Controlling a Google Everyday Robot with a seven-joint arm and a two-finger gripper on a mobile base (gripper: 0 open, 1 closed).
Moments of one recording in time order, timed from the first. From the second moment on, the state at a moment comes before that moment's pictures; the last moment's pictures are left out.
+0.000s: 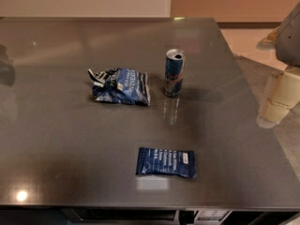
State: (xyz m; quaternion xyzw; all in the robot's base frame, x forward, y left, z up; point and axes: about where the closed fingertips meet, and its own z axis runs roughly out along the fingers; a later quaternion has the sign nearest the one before) arm 0.438 -0.217 0.976 -0.60 0.78 -0.03 0.16
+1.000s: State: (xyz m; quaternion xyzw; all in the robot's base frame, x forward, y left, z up) arm 0.495 -0.187 0.975 -0.61 0.76 0.00 0.19
